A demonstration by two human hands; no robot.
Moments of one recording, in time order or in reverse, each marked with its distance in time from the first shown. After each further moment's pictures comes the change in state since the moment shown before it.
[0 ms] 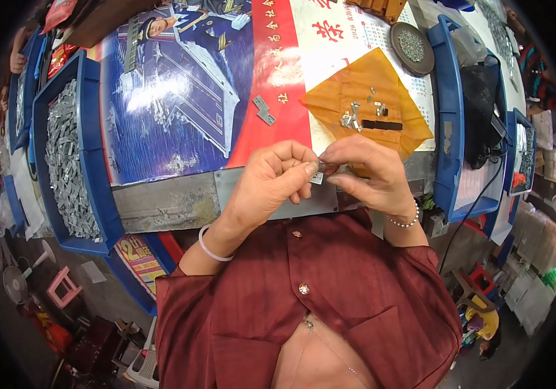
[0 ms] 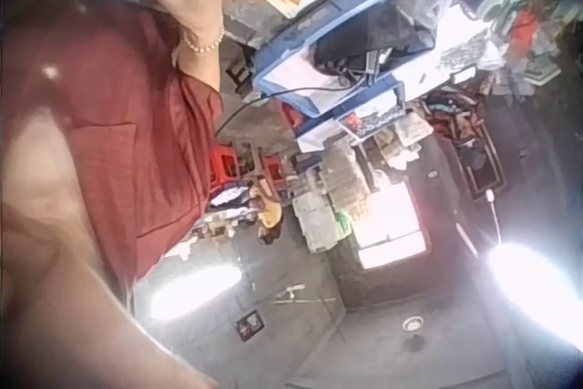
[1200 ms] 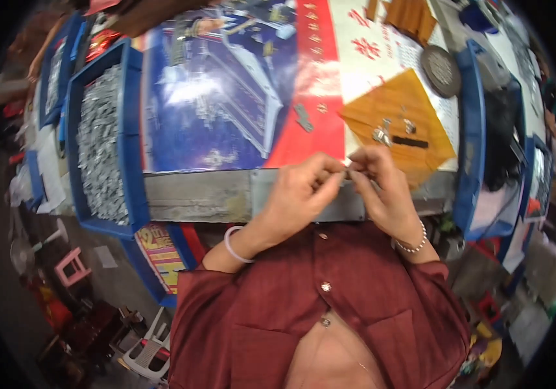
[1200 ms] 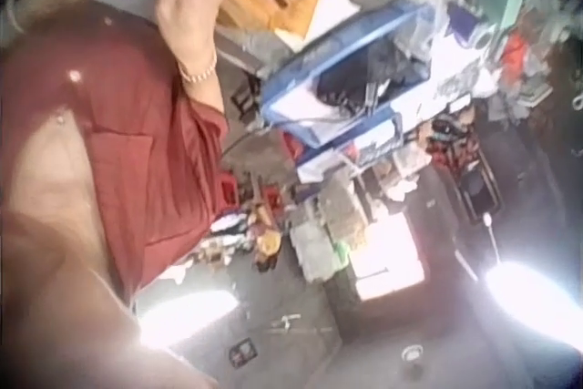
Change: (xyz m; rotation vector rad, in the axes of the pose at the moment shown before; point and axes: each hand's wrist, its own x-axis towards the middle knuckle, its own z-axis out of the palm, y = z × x) left_hand -0.015 0.002 0.003 0.625 0.236 0.336; right_hand 0.005 -0.013 0.033 -0.062 0.096 0.320
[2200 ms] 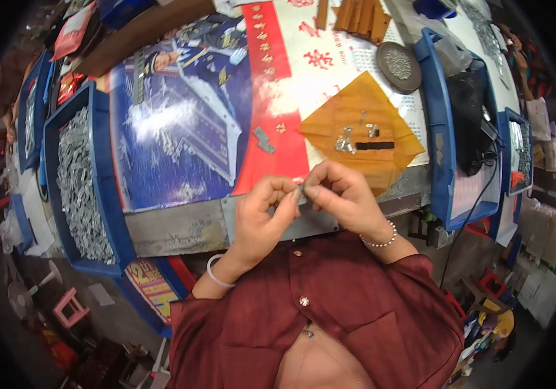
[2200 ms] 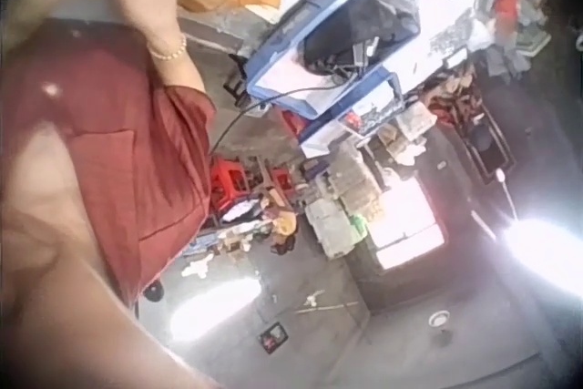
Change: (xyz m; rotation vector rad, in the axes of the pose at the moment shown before) left_hand -0.006 -0.002 0.004 -0.204 0.039 -0.065; right_hand 0.002 0.012 0.001 0.607 -0.103 0.234
